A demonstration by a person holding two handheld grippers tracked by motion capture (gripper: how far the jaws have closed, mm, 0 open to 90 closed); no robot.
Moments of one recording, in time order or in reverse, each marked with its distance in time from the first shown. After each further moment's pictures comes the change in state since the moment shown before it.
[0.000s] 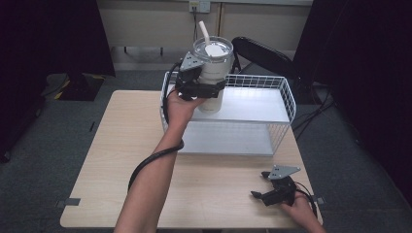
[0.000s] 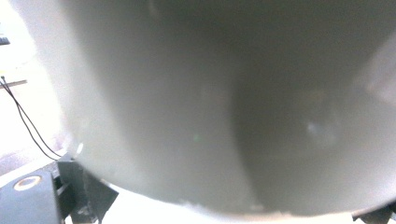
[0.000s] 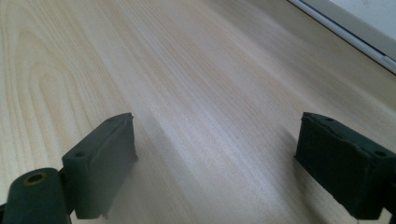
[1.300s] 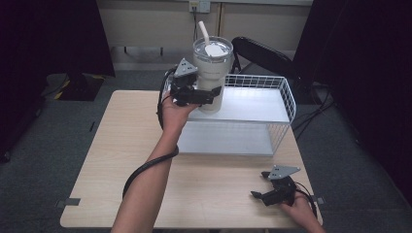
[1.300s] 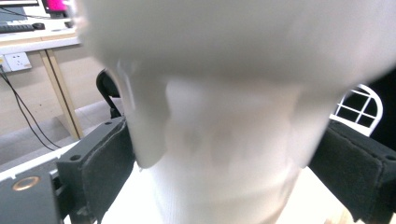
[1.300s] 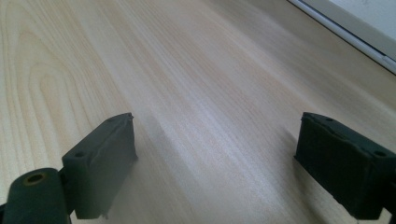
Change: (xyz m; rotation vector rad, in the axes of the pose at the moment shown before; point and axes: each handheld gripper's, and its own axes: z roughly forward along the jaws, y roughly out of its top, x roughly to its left) left arm 0.002 -0.015 -0.016 0.033 -0.009 -0.015; right arm 0.000 0.000 0.000 -0.001 0.000 0.000
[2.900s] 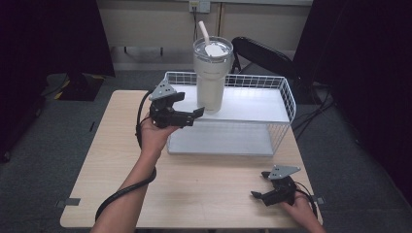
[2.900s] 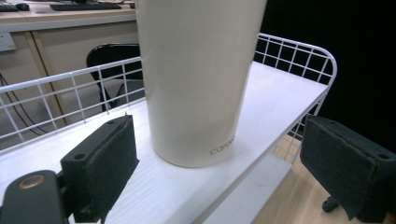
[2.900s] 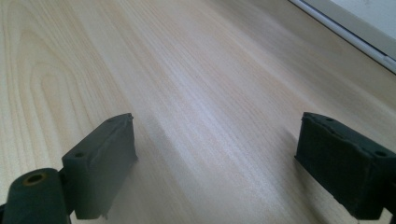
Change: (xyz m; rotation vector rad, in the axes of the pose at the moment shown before) left arm -0.005 -0.042 -0.059 0.017 -0.058 -0.026; right arm -0.001 0.000 0.000 -0.001 0.007 -0.002
